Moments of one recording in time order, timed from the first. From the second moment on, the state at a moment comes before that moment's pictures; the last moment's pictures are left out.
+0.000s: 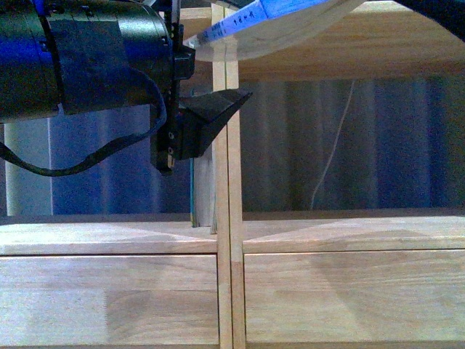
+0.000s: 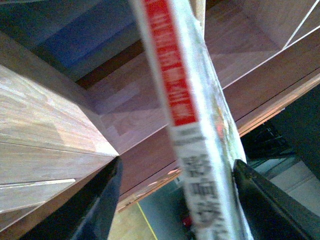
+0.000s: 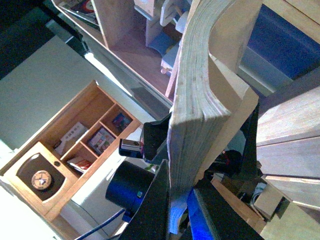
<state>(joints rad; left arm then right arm) -0.43 1.46 1.10 0.73 0.47 -1.14 0.19 1.04 0.66 0.99 -0.58 1.28</state>
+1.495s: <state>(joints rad) -0.09 1.93 1.42 0.98 0.11 0.26 -0.58 0.70 0.24 1.39 -1.19 1.61</state>
